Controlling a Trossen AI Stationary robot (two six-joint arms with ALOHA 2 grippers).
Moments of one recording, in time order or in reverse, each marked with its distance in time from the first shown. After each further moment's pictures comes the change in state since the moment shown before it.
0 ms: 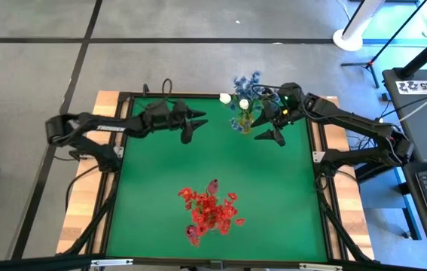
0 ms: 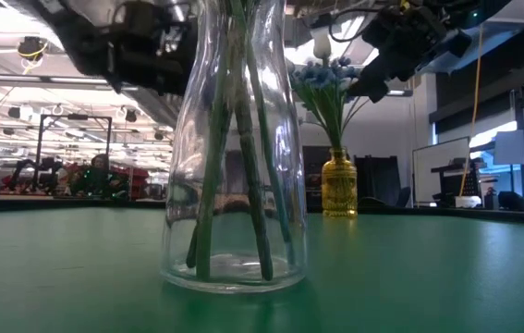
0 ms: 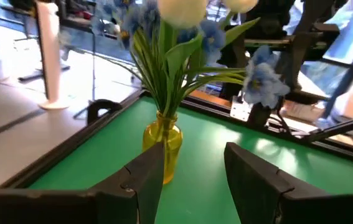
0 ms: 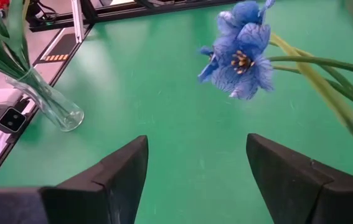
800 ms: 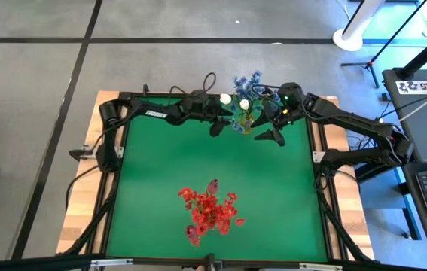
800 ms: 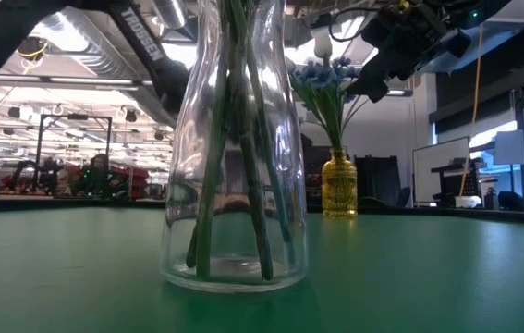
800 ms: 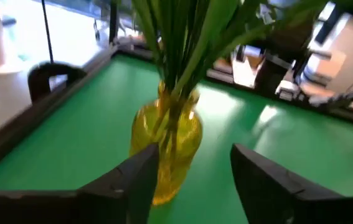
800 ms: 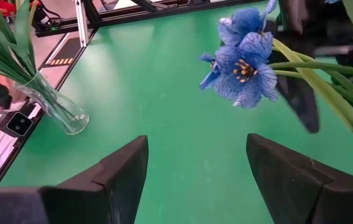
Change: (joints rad) left arm 0.069 0.599 0.500 -0.076 0.238 0.056; right arm 0.001 0.000 0.000 0.009 -0.016 0.024
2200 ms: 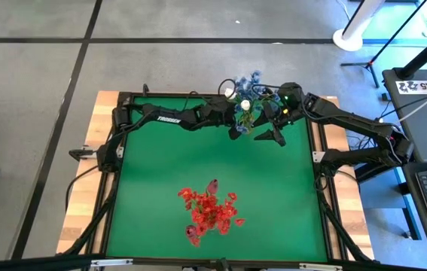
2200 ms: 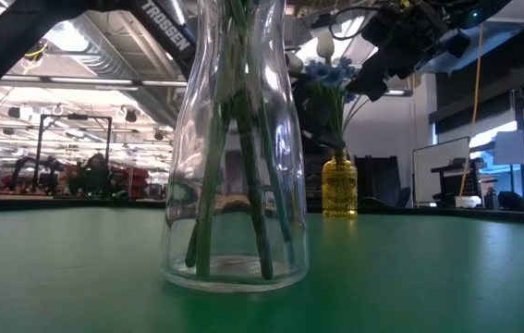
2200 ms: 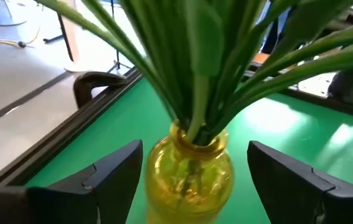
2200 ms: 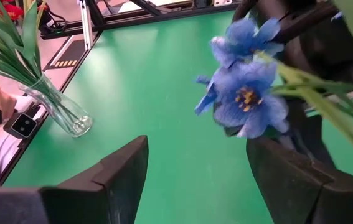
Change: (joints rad) left arm -0.137 0.128 0.259 -0.178 -0.413 0.007; right arm 0.000 0.000 0.000 0.008 -0.018 0.002
